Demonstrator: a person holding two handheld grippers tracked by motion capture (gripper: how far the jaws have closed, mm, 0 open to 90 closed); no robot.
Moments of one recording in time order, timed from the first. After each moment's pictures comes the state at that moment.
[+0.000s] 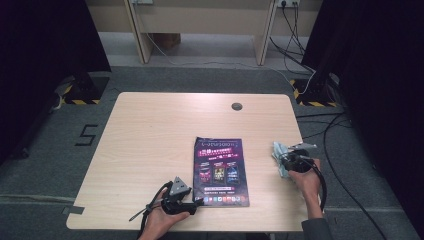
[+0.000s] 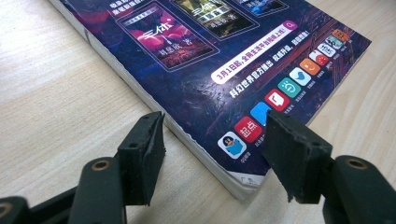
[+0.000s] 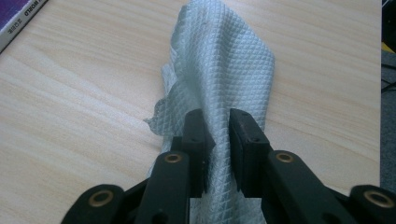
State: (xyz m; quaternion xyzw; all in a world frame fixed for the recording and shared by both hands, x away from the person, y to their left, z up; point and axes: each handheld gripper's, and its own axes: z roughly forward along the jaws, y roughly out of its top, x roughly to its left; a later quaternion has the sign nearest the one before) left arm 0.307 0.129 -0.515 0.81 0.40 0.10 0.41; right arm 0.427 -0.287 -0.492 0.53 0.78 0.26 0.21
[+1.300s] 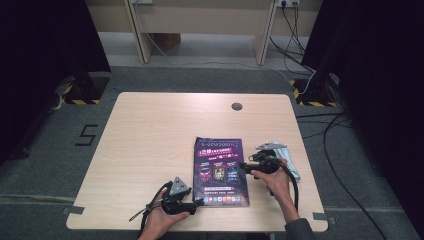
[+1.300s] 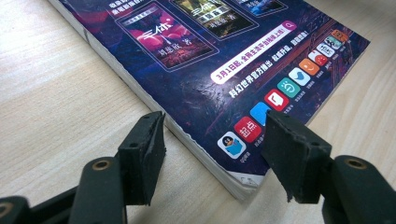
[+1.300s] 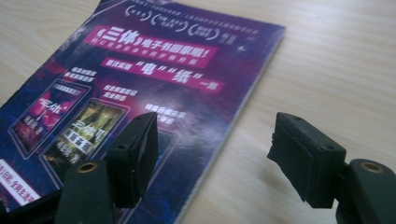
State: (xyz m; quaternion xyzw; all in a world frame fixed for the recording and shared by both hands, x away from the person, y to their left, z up) left arm 0.307 0.129 -0.515 0.81 0.40 0.10 0.41; right arm 0.420 -0.186 -0.488 0.47 0.79 0.38 0.11
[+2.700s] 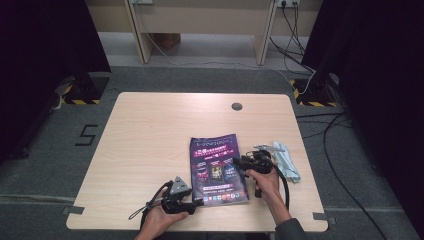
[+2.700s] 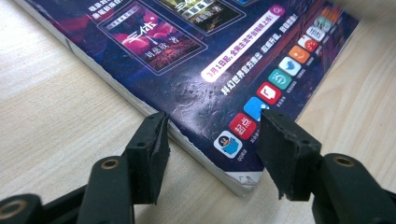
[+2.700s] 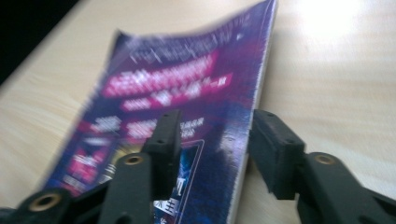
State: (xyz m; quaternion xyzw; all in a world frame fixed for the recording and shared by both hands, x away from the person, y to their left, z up) left arm 0.308 0.129 -0.512 0.82 0.39 0.09 0.40; right arm 0.421 -0.168 -0.502 0.54 0.71 0.46 0.06
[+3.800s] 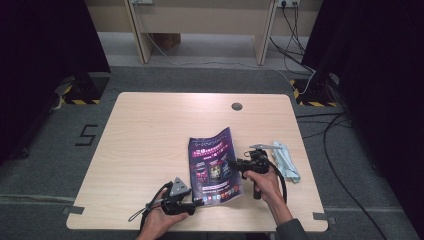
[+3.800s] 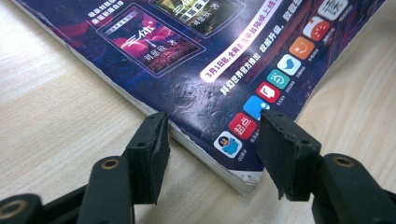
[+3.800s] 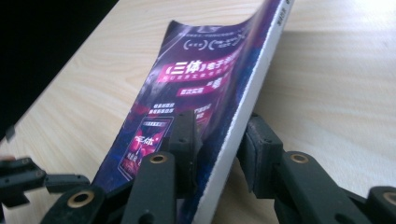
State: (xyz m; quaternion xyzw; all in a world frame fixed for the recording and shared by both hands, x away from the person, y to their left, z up) left arm 0.304 0.129 -0.512 0.82 0.39 0.10 0.40; right arm 0.412 -0.156 -0.482 0.50 0.73 0.47 -0.01
